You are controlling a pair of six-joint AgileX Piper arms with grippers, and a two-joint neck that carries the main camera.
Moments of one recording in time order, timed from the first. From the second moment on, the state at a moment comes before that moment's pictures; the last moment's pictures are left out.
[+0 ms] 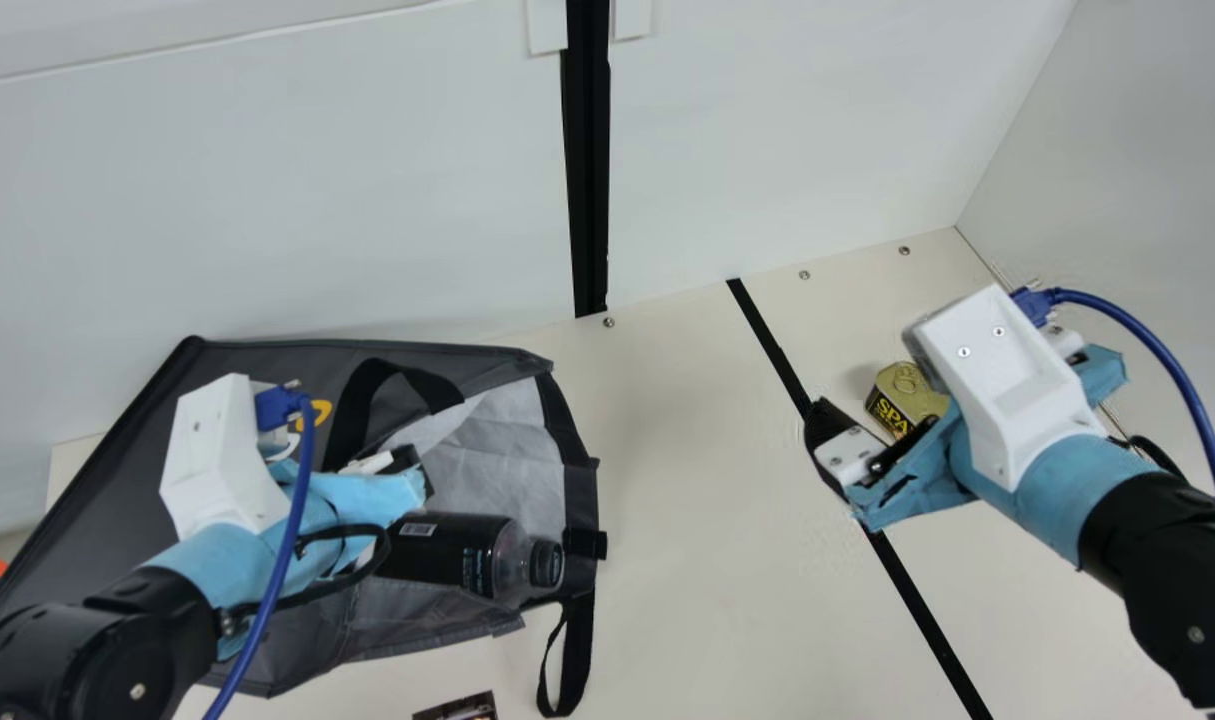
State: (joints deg) left arm -34.3 88.7 -73.3 -13.9 28.6 -21.9; right arm -12.4 55.5 -60.5 9.3 42.6 -31.9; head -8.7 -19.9
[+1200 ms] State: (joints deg) left arm -34.3 88.7 -73.3 -13.9 28.6 -21.9; right arm -13.2 50.3 -69.2 -5.3 59.4 -9.2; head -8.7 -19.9
